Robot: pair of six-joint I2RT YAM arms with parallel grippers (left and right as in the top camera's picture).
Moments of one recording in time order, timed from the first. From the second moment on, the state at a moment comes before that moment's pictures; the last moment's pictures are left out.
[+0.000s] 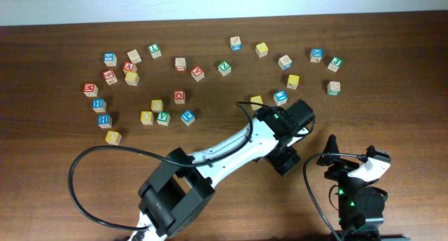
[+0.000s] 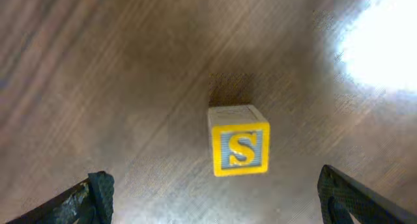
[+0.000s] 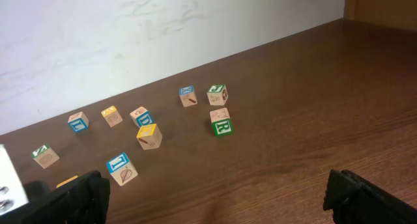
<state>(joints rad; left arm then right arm) -0.94 2.12 1.69 -0.96 0.04 -0.03 -0.01 0.10 0.01 -0.05 0.20 0.30</state>
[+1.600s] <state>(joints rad) -0.79 2.20 1.68 -1.11 -0.06 -0.77 -0.01 0.10 0.01 -0.05 0.20 0.30</state>
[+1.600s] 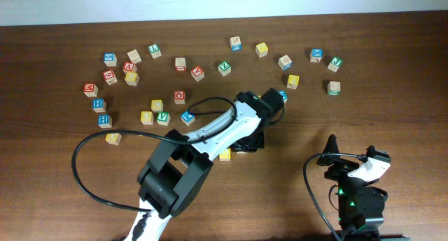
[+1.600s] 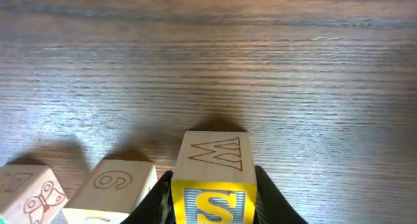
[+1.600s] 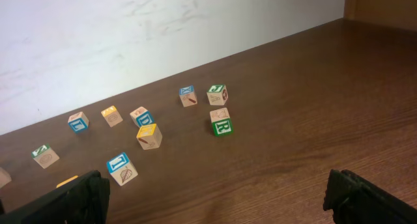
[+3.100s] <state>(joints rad) -0.50 2.07 2.08 -1.50 -0.08 -0.58 -0.01 0.10 0.01 -0.05 0.20 0.30</state>
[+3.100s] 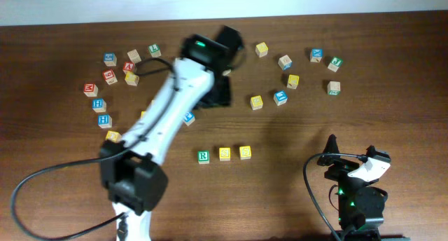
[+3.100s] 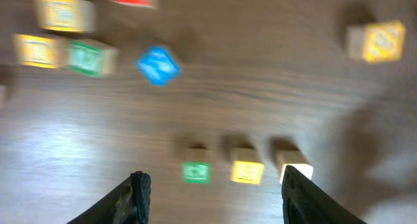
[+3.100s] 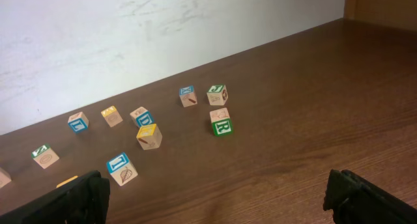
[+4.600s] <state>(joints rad) -0.21 1.47 0.98 -1.01 0.16 -0.41 -0.01 0.11 0.01 -0.03 0.17 0.34</state>
